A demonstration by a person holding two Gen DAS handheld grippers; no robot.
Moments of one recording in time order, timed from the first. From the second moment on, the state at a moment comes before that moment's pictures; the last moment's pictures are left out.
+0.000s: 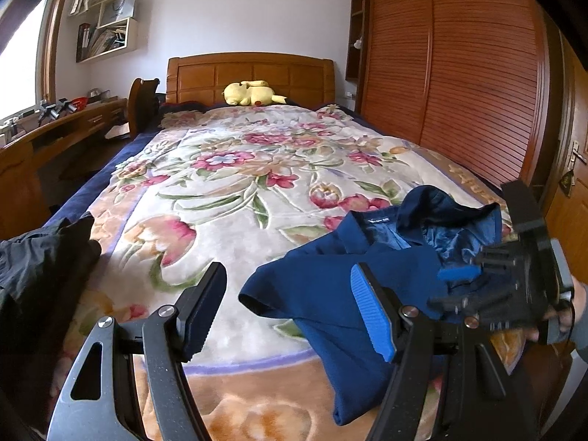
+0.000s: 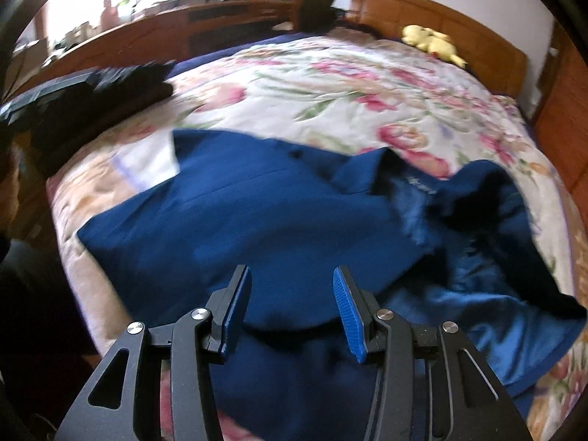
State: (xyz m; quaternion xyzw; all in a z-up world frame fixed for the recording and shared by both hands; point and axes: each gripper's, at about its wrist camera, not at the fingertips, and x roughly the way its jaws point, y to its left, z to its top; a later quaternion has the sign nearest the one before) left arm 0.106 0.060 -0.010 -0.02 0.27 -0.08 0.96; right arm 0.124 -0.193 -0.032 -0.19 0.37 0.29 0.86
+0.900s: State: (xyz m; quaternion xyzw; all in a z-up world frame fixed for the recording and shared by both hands) left arm 0.106 0.063 -0.011 -0.02 0.28 -0.08 0.96; right arm 0.204 -0.154 -0.012 -0.29 0.31 0.23 0.87
